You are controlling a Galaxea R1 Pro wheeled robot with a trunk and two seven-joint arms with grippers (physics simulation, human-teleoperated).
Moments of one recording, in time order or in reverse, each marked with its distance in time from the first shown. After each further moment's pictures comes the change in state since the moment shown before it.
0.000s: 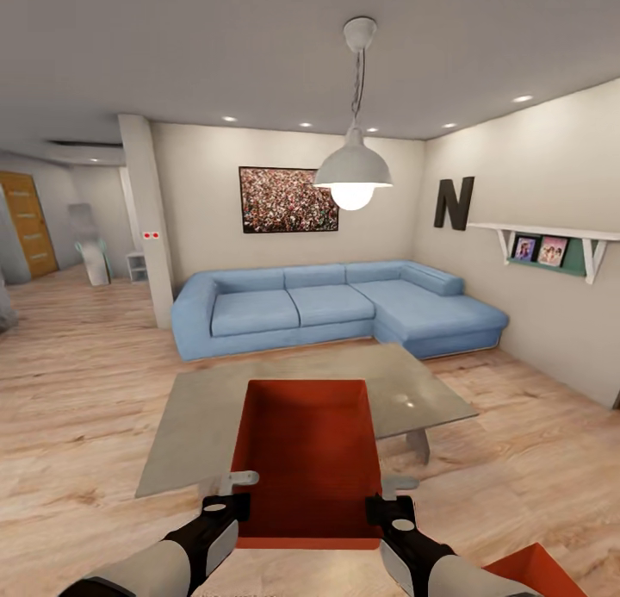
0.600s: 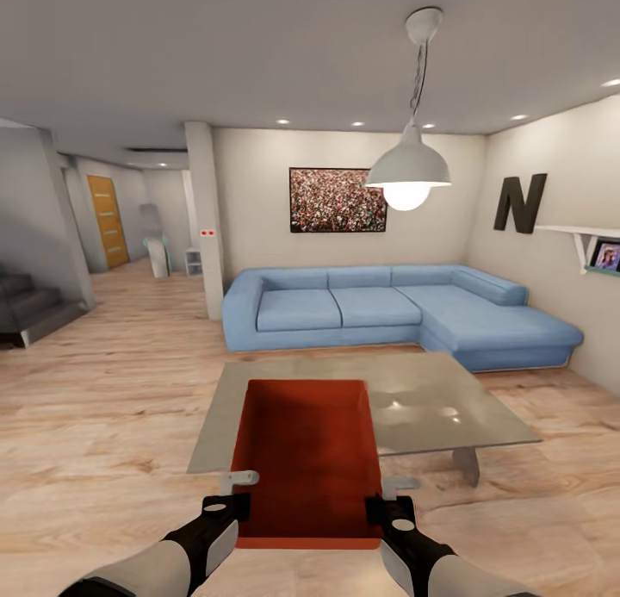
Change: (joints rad) left arm 0.000 0.000 0.000 0.000 0.000 0.000 0.000; right arm 0.000 0.000 0.000 0.000 0.000 0.000 0.000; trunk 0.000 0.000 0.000
